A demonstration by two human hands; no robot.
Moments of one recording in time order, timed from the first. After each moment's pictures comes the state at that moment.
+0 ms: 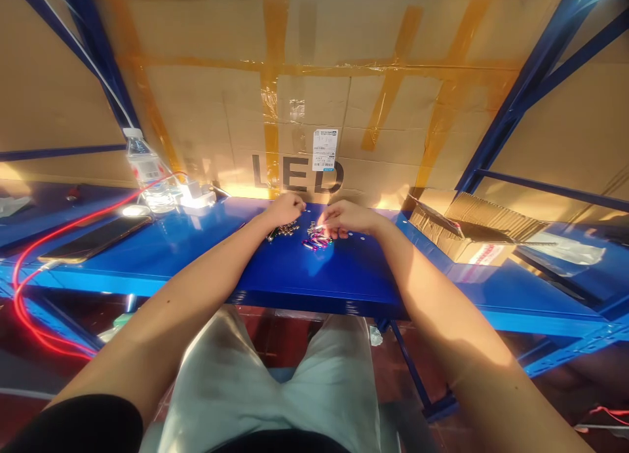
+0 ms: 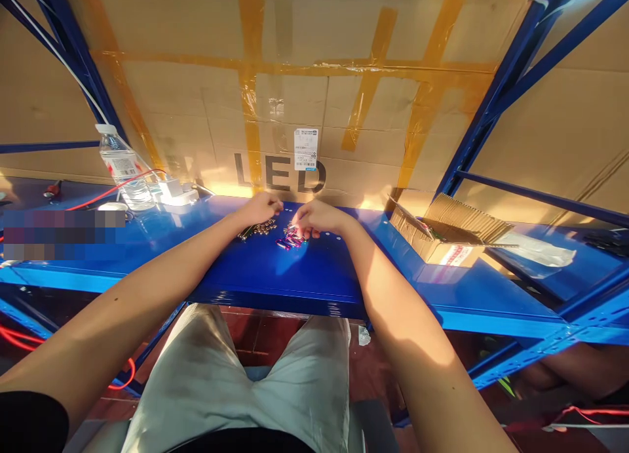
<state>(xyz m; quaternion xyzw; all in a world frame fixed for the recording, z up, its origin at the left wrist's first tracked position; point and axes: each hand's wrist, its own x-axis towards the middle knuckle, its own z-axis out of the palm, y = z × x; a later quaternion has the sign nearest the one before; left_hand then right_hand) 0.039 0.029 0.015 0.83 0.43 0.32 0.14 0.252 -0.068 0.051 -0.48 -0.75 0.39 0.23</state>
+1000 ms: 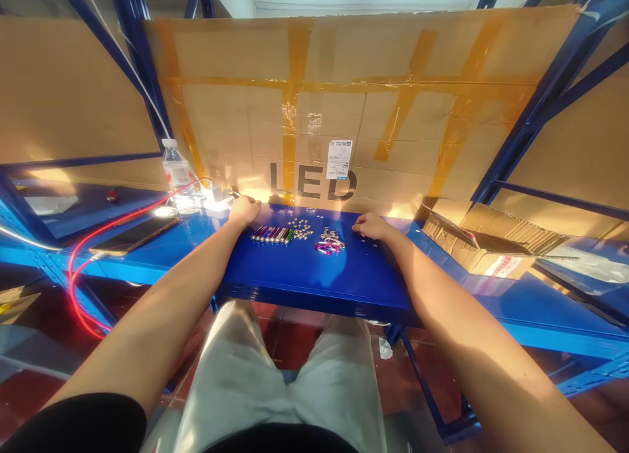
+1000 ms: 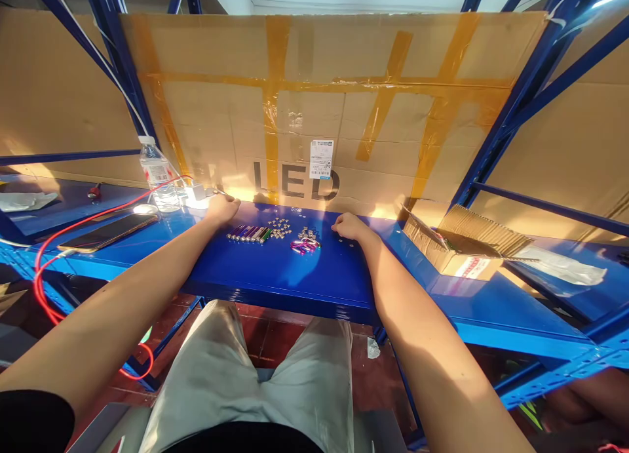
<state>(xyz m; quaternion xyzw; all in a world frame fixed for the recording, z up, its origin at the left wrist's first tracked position) -0.093 0.045 0.010 0.63 0.68 0.38 0.08 0.293 -0.015 0.012 -0.68 -0.68 0.18 0.20</state>
